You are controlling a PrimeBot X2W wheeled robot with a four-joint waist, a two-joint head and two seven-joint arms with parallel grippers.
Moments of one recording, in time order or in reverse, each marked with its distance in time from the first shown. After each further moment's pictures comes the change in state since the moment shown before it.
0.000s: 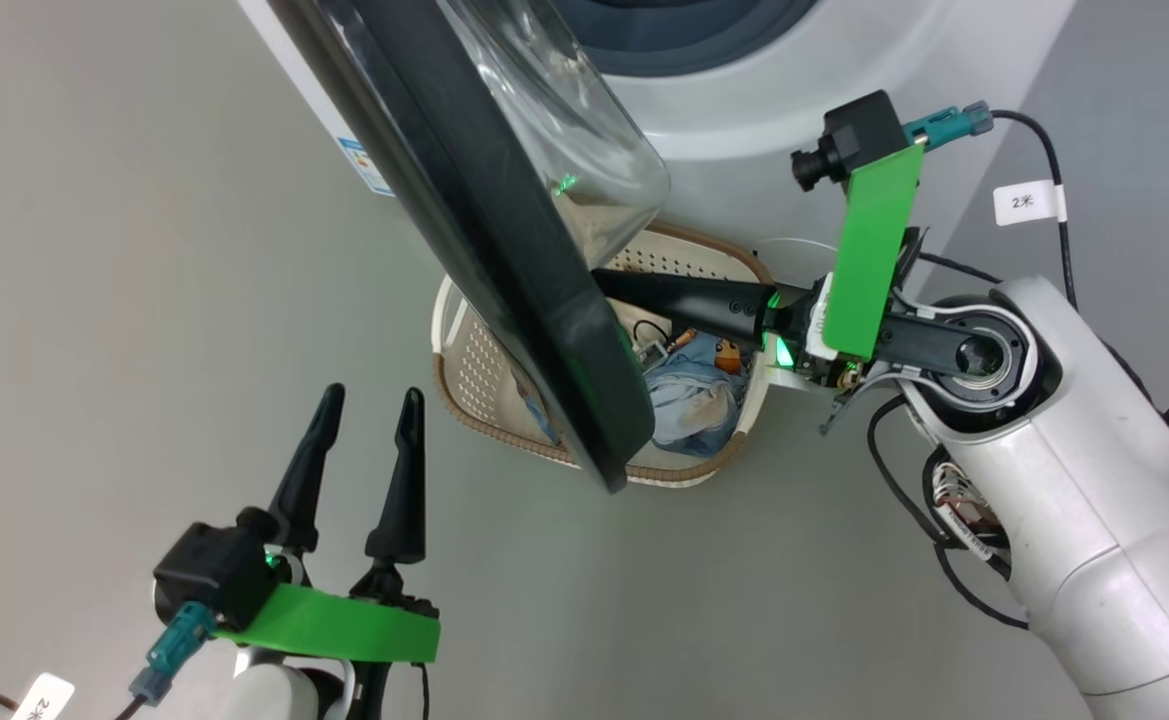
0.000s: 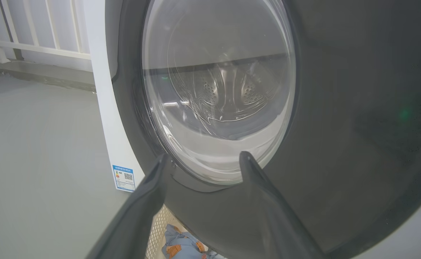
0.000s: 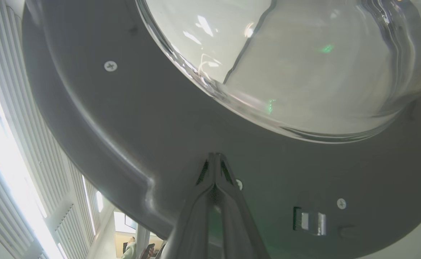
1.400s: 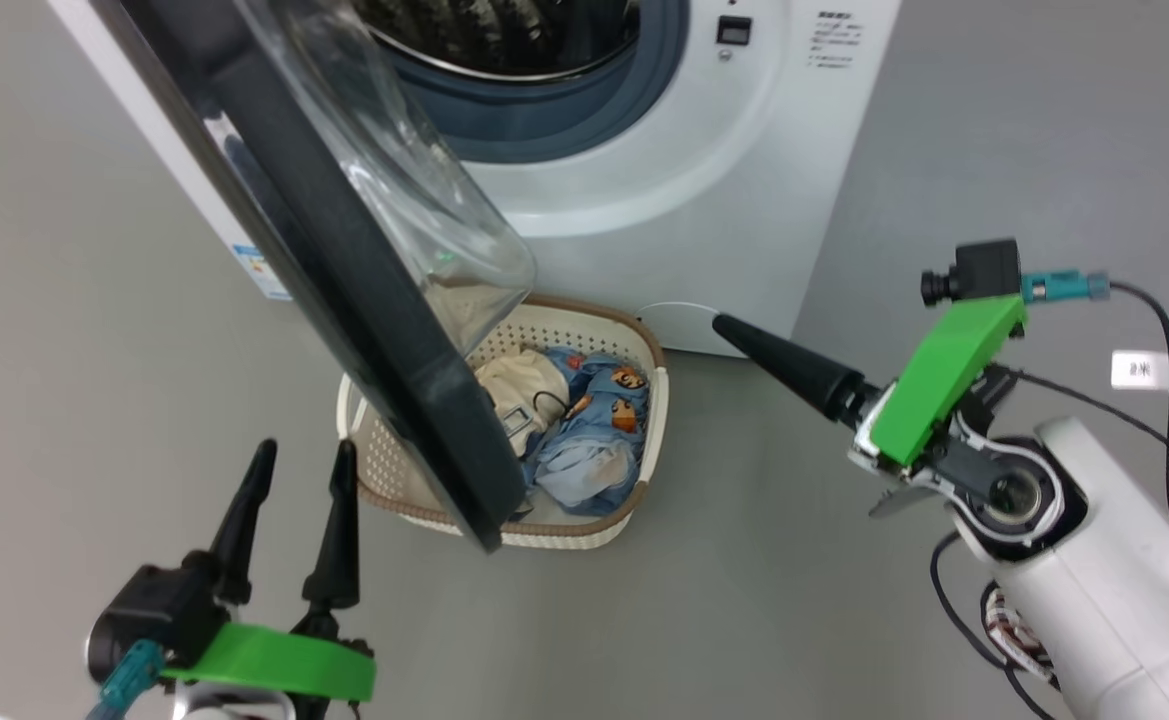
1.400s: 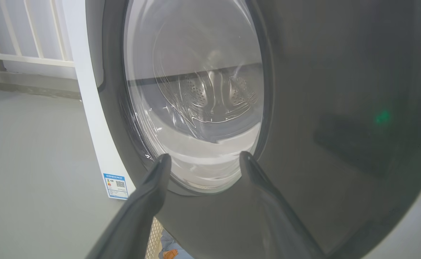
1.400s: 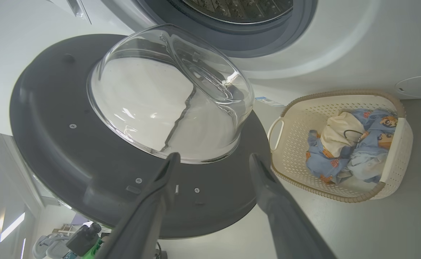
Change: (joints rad) left arm 0.043 0.045 0.069 0.051 0.033 0.000 0.000; right arm 0.208 -0.097 -0.012 -0.002 -0.174 0.000 -0.360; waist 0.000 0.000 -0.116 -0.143
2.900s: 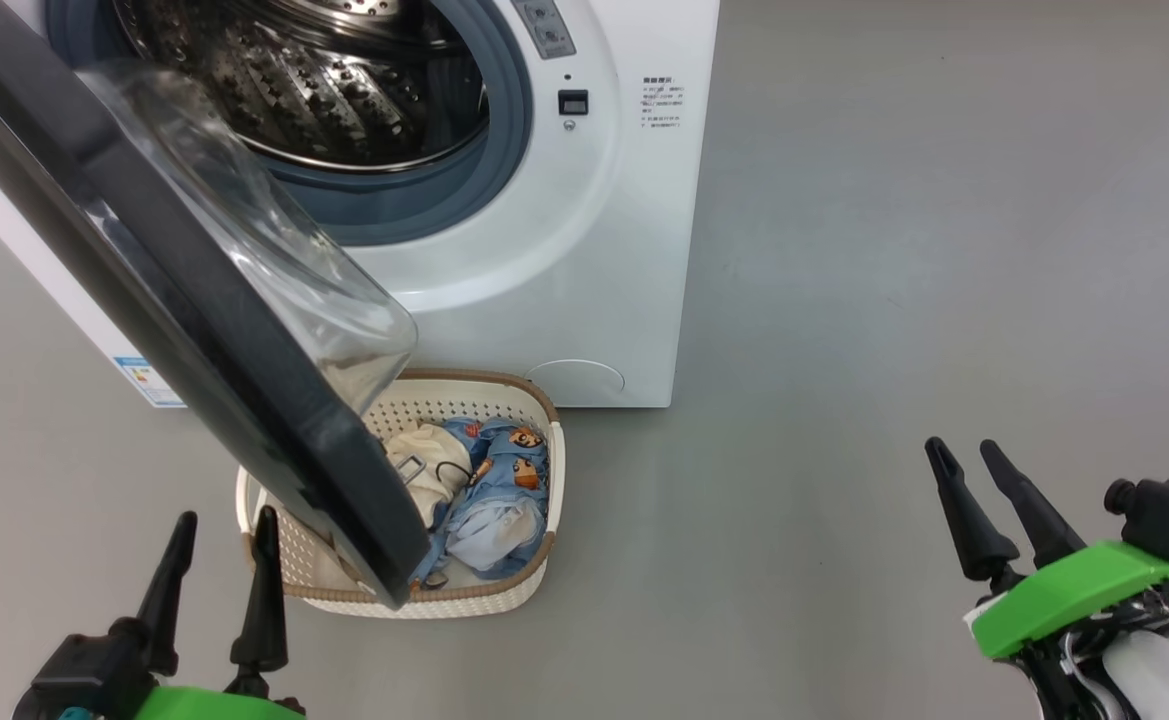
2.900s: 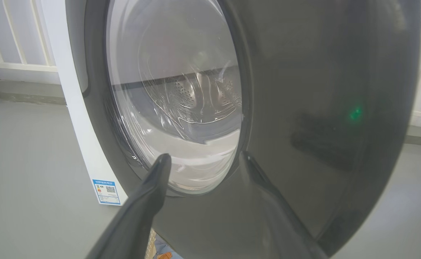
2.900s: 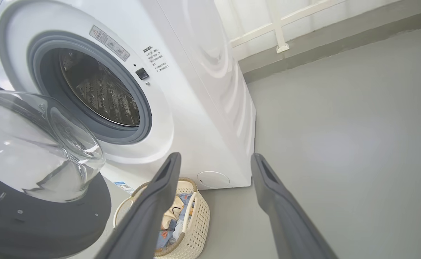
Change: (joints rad) left arm 0.123 0.049 0.104 -0.011 0.008 0.000 0.000; right arm 0.371 -0.134 -0.031 0.036 -0.508 0.000 -0.716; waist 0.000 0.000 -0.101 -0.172
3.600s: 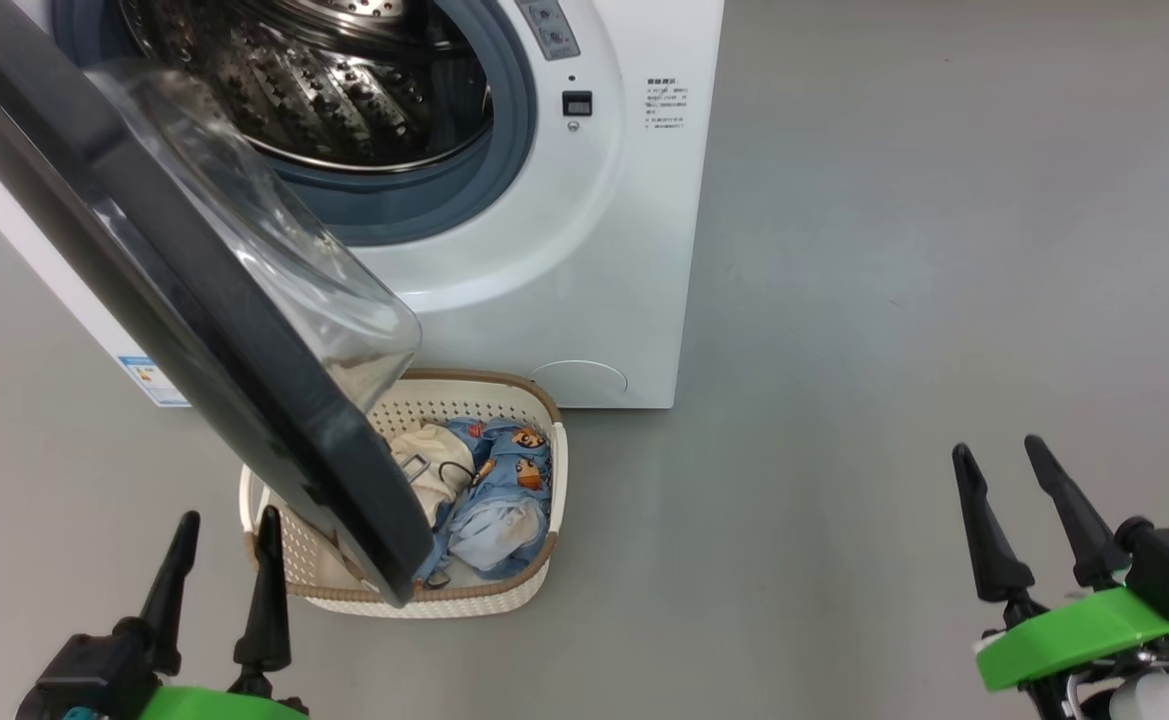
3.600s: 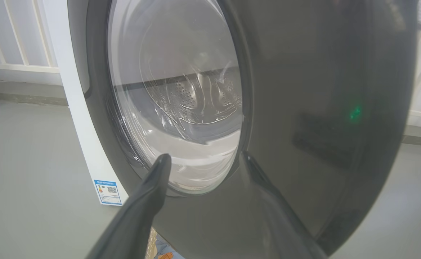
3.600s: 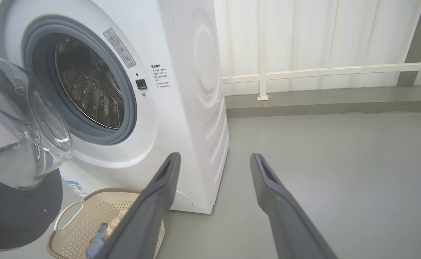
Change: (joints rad) left arm 0.000 -0.007 0.002 -0.001 0.010 0.000 0.000; right arm 0.147 0.154 -0.296 -0.156 -0.534 0.000 -0.001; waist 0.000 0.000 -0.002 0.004
